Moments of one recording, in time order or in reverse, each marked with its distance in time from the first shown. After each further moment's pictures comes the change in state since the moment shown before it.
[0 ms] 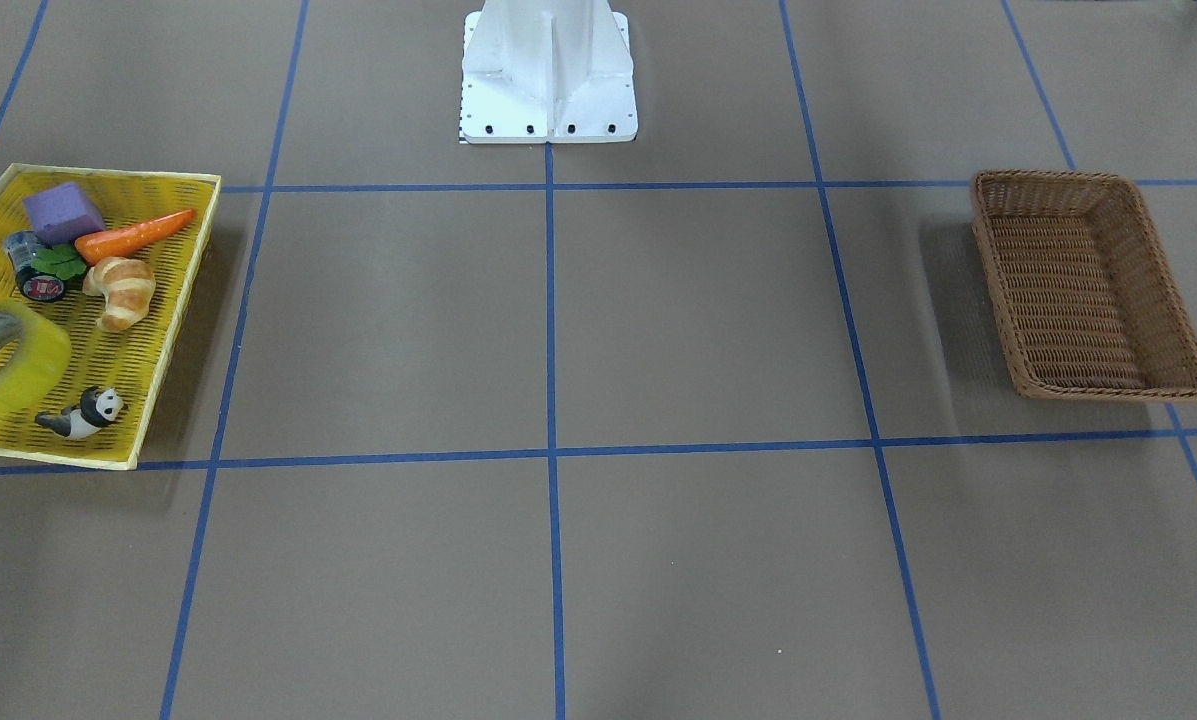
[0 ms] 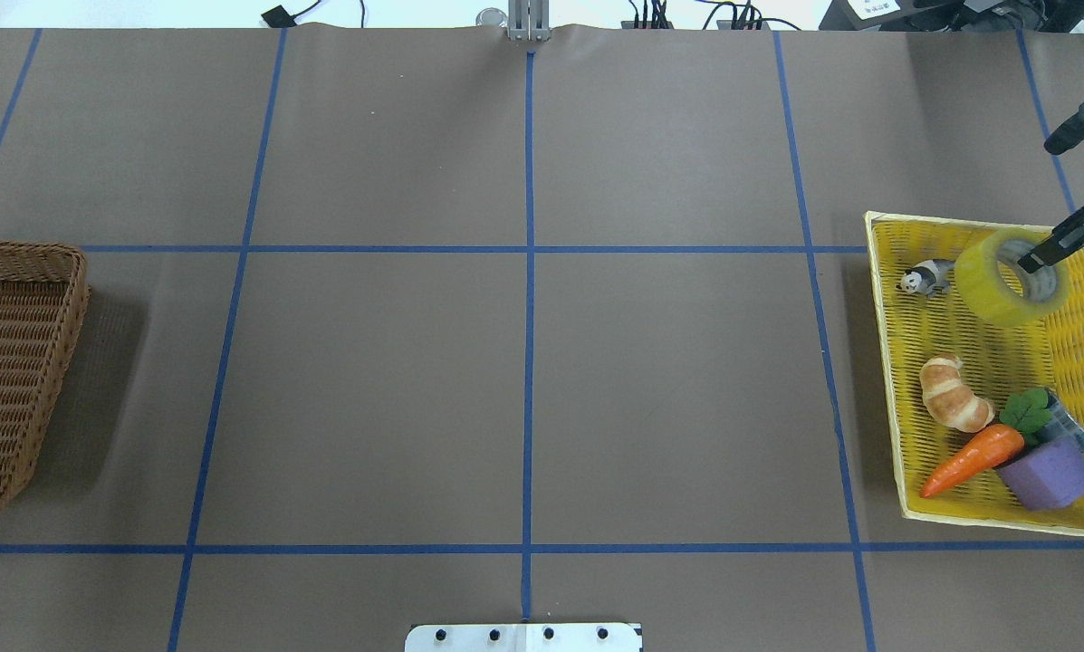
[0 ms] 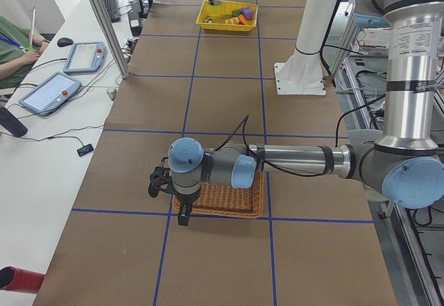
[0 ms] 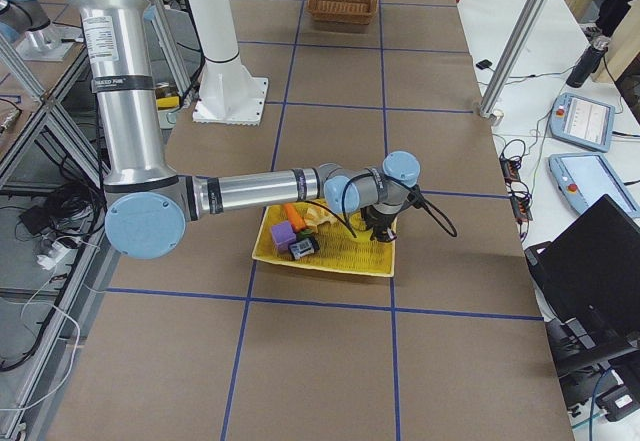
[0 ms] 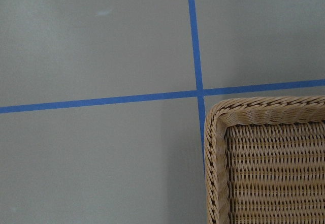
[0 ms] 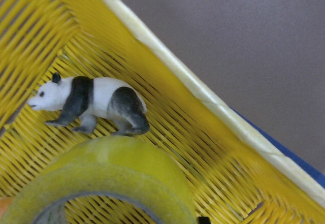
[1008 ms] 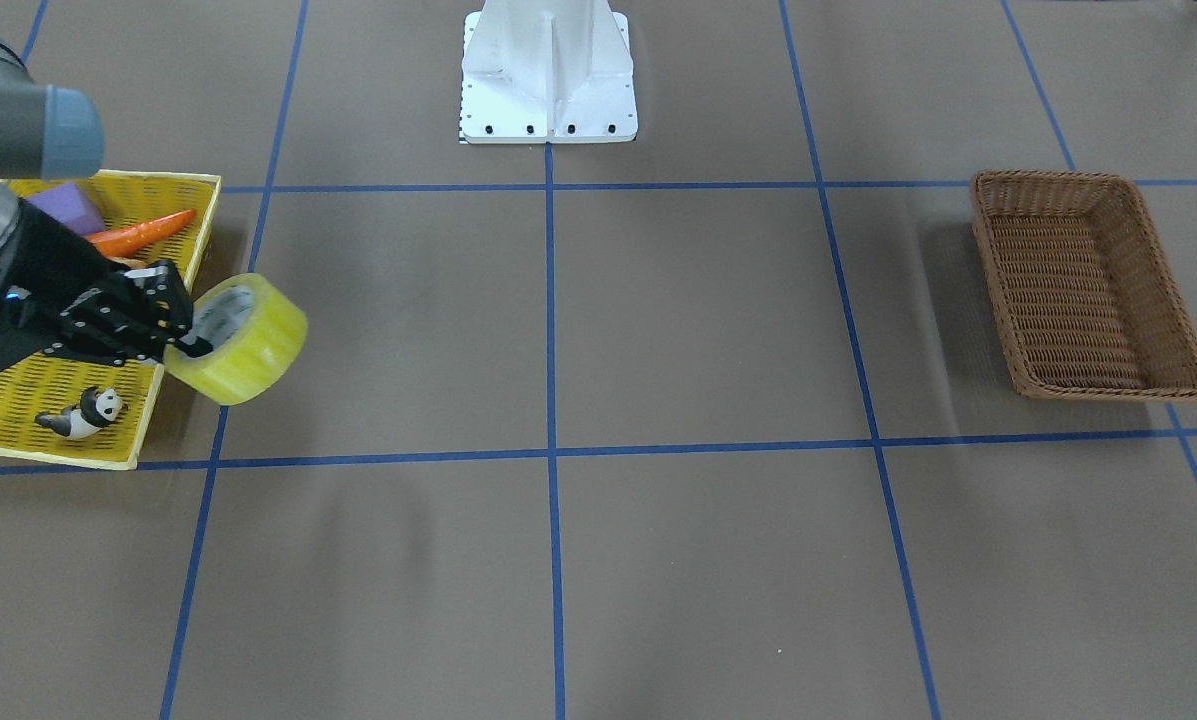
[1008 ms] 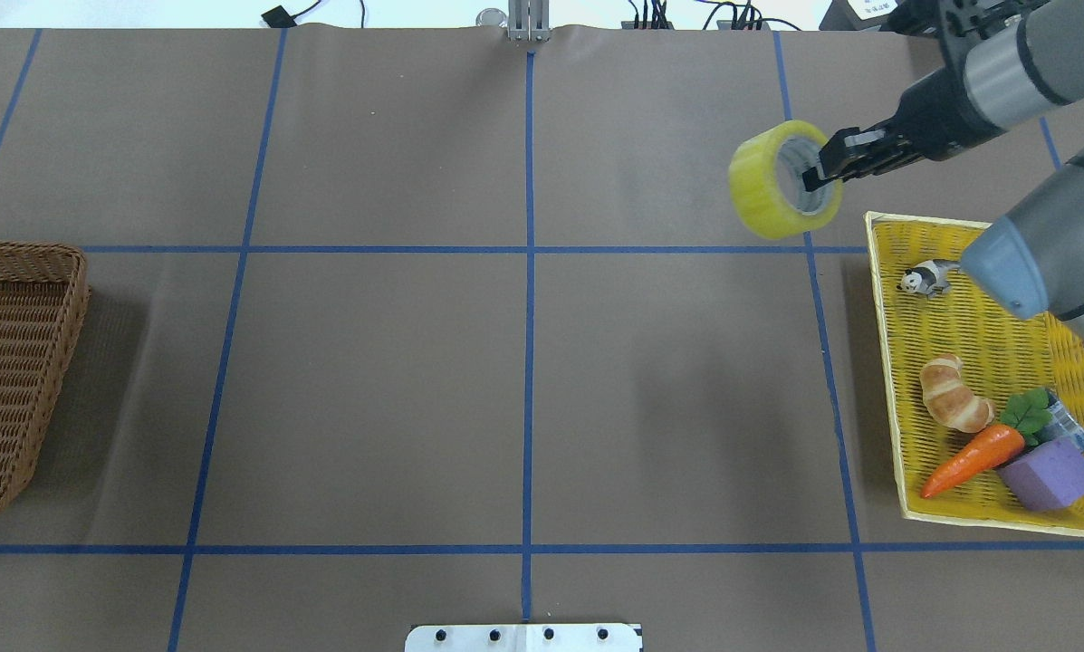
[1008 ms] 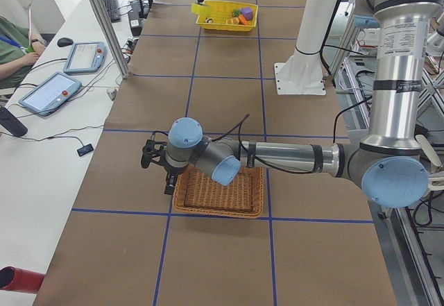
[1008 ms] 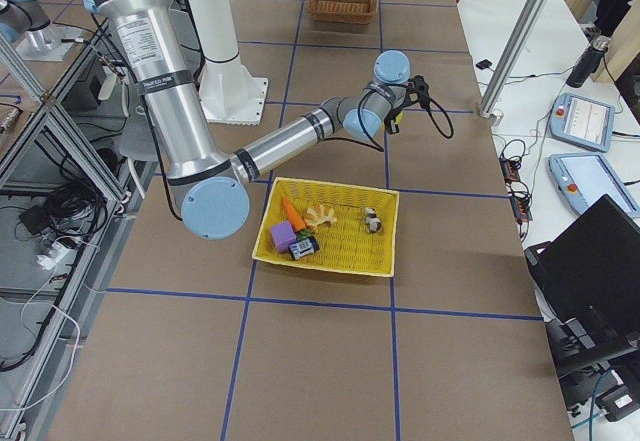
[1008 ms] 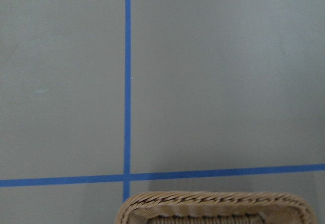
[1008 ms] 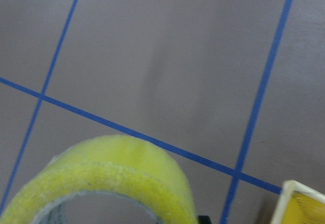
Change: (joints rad) left arm 0.173 -0.061 0.081 -0.605 0.010 -0.685; right arm -0.224 0.219 0.155 0.436 -0.034 1.083
